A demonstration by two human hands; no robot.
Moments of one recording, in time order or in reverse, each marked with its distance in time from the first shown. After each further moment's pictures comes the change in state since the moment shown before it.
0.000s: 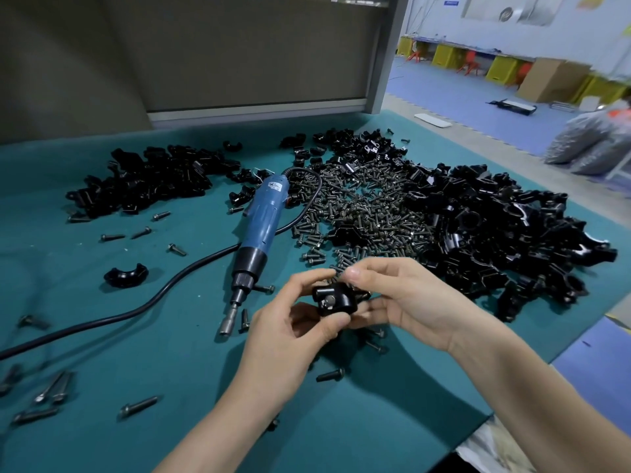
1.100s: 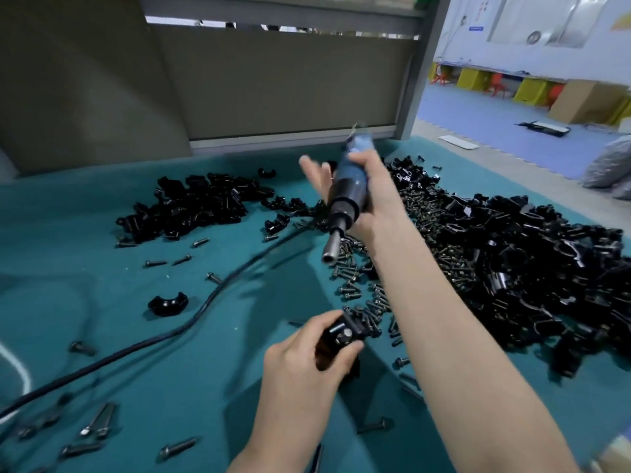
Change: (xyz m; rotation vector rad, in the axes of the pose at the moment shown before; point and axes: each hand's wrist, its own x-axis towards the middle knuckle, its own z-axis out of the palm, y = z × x) left_hand 0.003 -0.001 -0.013 0.410 0.326 0.084; right_hand 0.134 -0.092 0.050 0.982 -0.053 -0.174
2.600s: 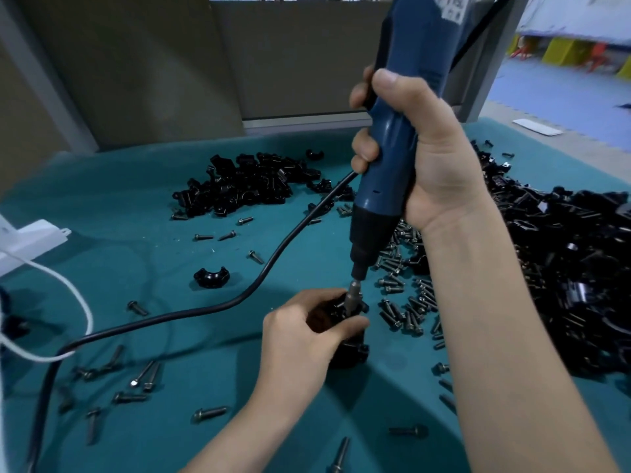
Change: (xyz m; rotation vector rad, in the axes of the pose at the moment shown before) left_hand 0.021 -0.005 -0.022 -0.141 0.027 -0.321; right_hand -0.039 0.006 0.043 -0.699 -0.397 -0.319
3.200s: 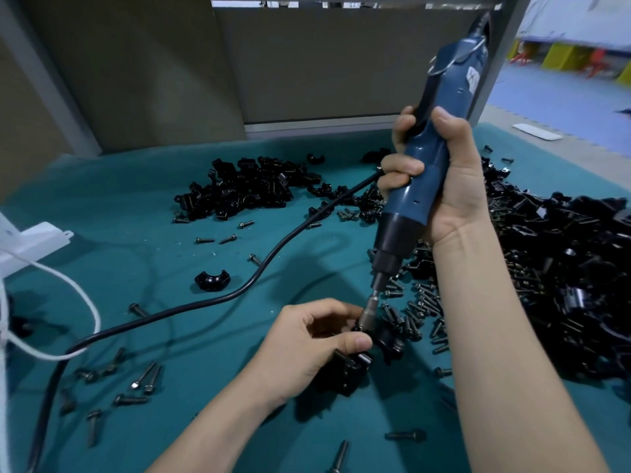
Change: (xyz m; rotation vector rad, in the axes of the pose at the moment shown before) left_hand 0.005 0.009 -0.013 -0.223 -0.405 -0.078; right_hand 0.006 0.021 -0.050 0.570 -0.141 0.176
